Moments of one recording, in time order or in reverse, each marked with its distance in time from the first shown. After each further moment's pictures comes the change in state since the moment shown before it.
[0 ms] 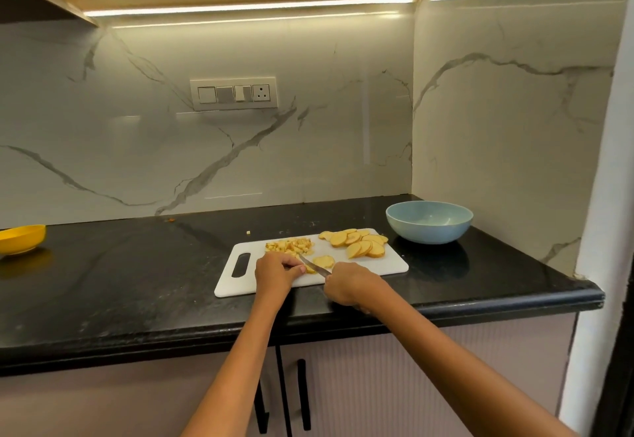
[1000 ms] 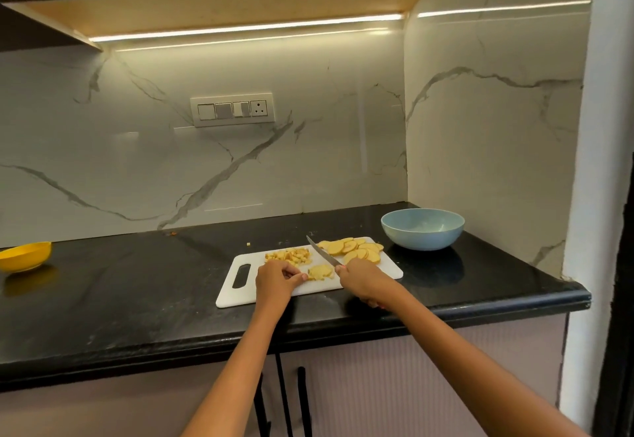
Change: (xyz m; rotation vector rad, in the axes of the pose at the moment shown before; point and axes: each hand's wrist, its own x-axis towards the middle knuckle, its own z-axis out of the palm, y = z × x) left_hand -0.002 0.005 0.000 0.048 0.011 0.034; right_hand 0.015 0.032 -0.008 0.192 0.122 -0.097
